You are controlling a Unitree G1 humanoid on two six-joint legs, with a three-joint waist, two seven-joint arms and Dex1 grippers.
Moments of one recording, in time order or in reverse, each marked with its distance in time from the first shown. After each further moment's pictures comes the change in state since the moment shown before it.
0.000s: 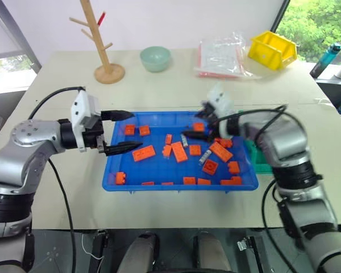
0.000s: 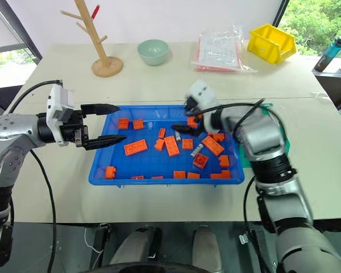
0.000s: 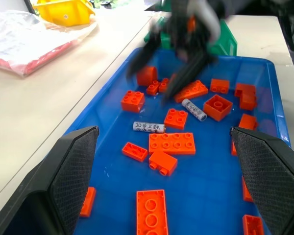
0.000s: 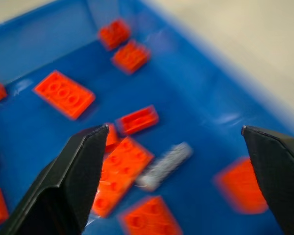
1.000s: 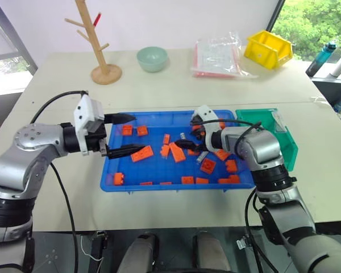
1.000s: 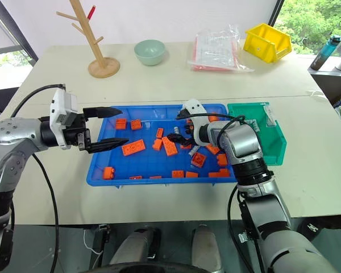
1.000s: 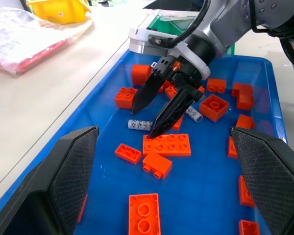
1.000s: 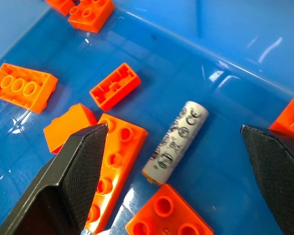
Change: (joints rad) left arm 0.023 -0.009 -0.004 -0.030 0.001 0.011 0.027; right arm 0.000 0.099 -0.042 0.187 0.058 -0.002 -0.150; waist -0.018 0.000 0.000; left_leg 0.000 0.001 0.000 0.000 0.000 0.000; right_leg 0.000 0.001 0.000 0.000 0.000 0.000
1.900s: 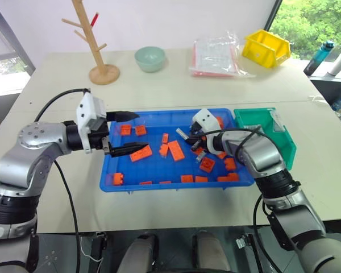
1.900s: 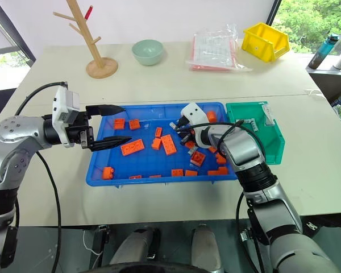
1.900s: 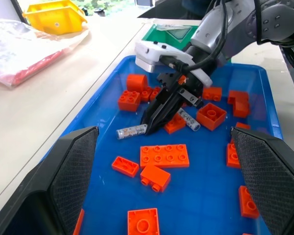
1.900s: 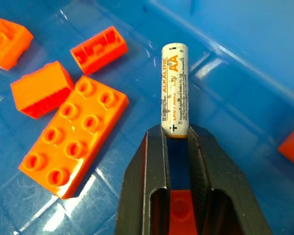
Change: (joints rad) left arm -0.025 -0.025 -0.011 0.015 0.003 -0.016 -0.001; right arm 0.041 -0.081 0.090 -0.108 -0.045 -0.090 0.035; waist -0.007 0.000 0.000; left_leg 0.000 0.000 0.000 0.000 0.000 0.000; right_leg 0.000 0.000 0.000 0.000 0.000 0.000
